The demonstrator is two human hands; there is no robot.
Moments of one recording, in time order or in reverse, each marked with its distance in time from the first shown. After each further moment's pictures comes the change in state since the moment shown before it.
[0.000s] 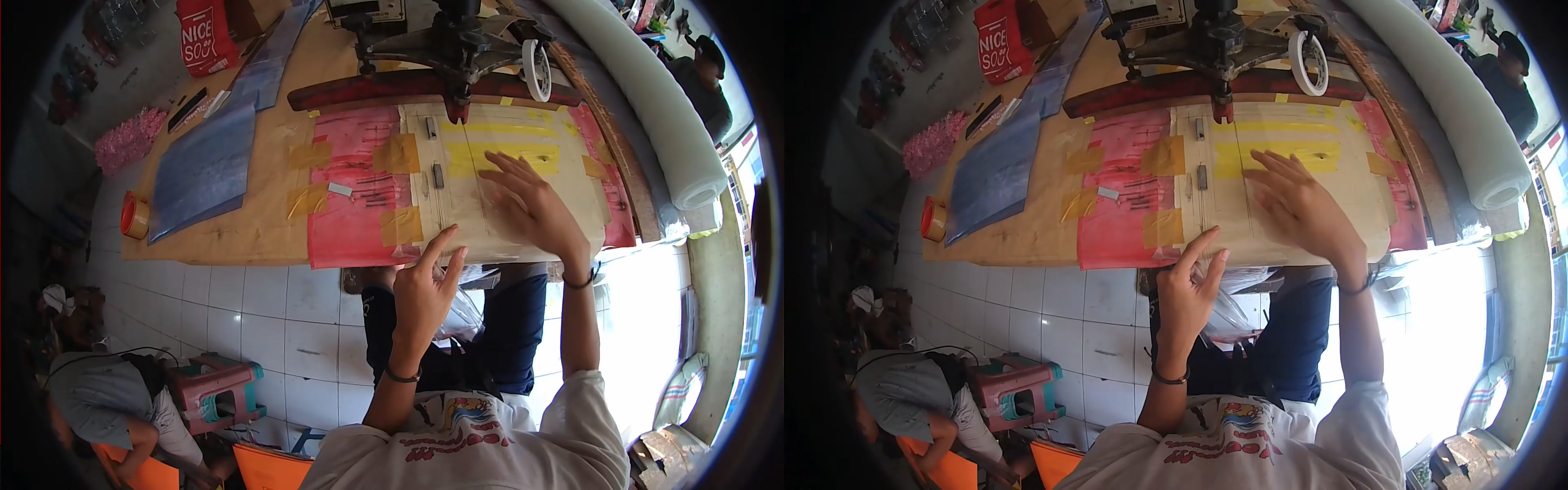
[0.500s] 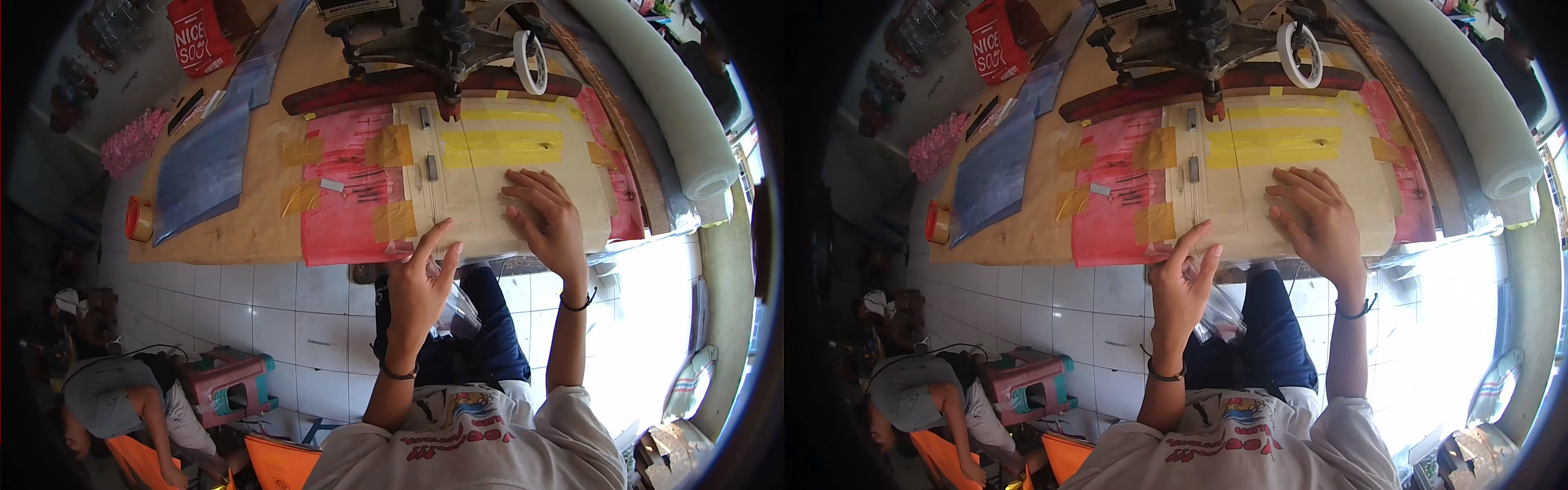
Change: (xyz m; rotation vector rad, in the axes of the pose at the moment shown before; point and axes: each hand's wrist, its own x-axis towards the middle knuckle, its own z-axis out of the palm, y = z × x) left_hand 0.003 0.000 0.000 0.025 0.011 0.039; right_hand -0.043 -0.001 0.009 -0.004 0.198 0.174
